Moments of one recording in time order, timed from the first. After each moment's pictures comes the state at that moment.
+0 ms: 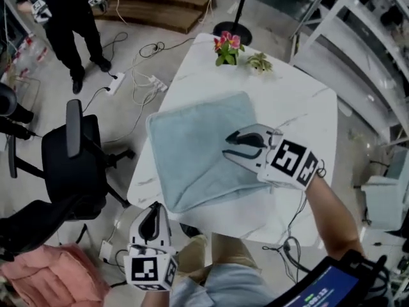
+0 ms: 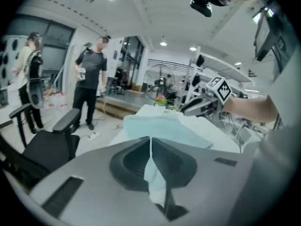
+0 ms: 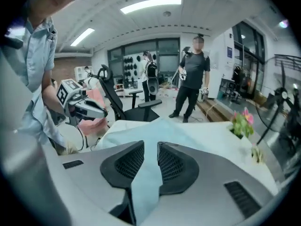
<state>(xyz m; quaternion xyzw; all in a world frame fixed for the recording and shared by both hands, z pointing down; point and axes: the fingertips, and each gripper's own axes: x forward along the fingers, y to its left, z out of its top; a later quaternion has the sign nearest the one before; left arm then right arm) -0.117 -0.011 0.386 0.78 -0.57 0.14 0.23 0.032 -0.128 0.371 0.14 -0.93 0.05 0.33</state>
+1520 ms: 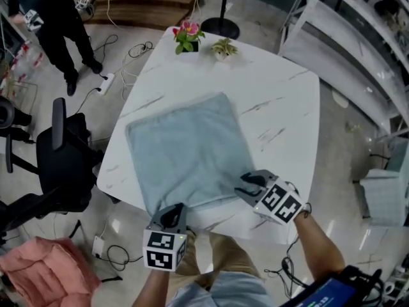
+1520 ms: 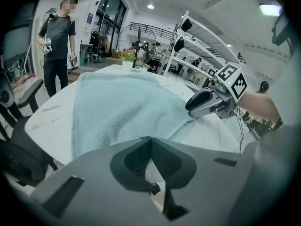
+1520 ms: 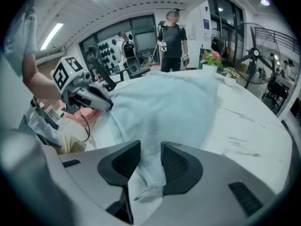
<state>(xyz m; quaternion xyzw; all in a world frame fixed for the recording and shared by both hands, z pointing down) 0.038 0.061 0.491 0.79 -0.42 0.30 0.33 0.195 0.016 0.493 0.23 -0.86 0.19 0.41</state>
